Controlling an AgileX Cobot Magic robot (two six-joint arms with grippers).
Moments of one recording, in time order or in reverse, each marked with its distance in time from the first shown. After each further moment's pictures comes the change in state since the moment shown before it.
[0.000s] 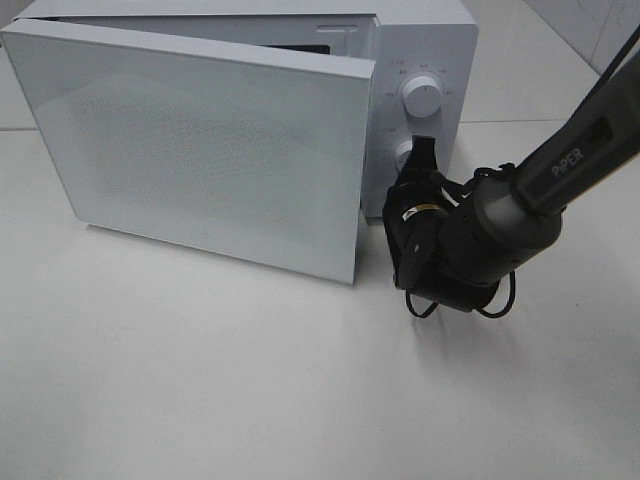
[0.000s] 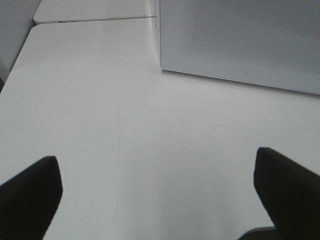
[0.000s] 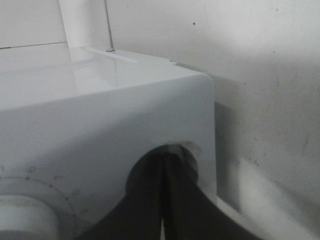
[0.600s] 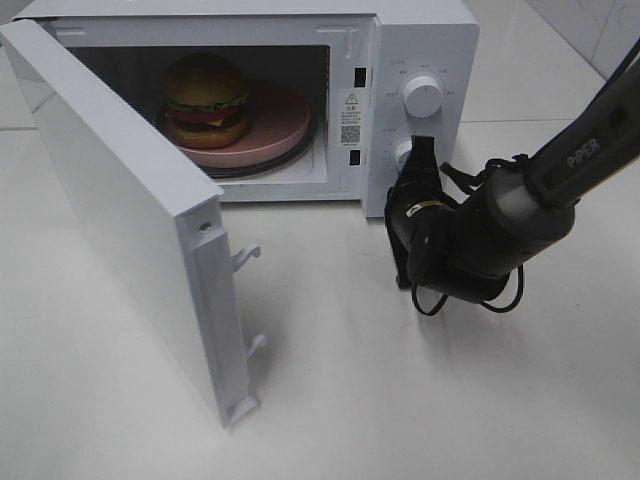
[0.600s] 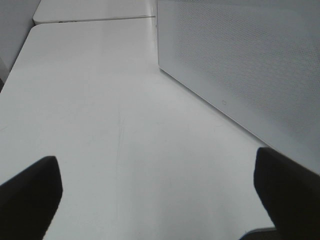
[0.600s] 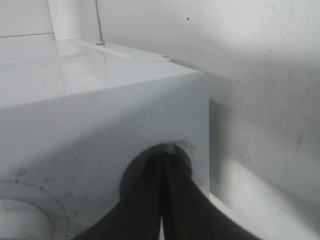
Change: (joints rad) left arm 0.000 0.000 0.000 0.000 0.000 0.000; right arm -0.017 -0.042 0.018 -0.042 0.087 -0.019
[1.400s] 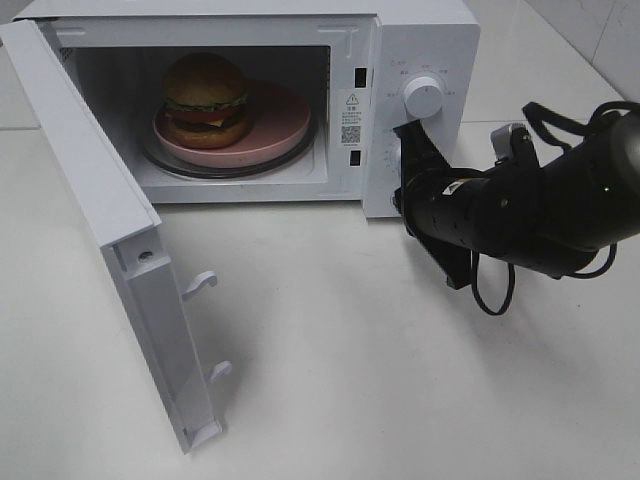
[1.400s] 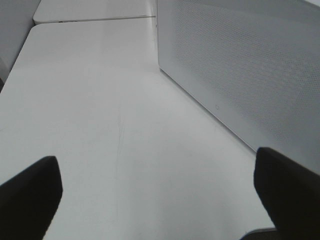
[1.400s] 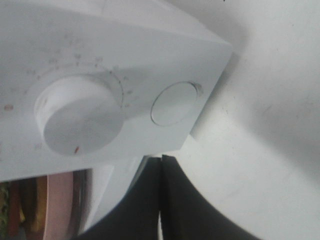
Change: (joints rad) left arm 0.000 0.000 0.000 0.000 0.000 0.000; right arm -0.014 -0.292 0.169 -0.078 0.306 -0.429
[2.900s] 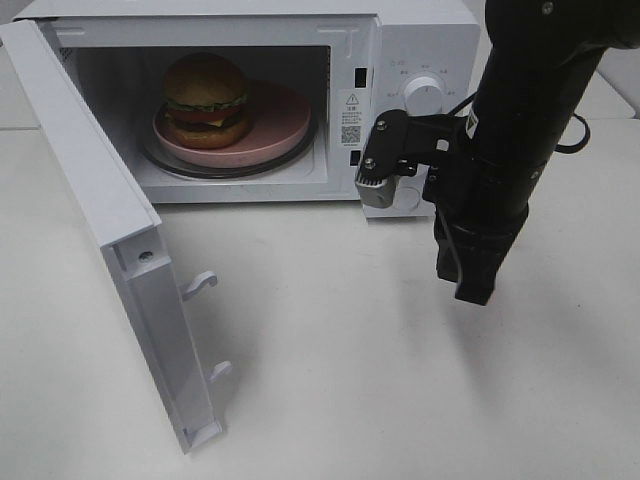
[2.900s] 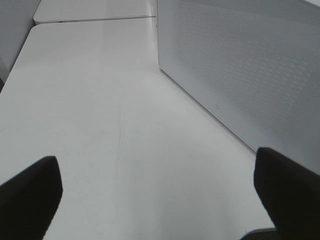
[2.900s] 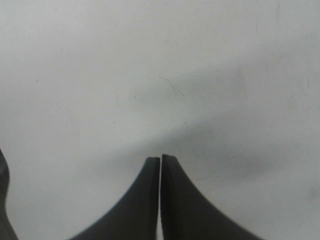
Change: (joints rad) left arm 0.000 0.000 0.000 0.000 0.000 0.000; right arm -0.017 -0.181 -0.362 -0.720 1.480 -1.623
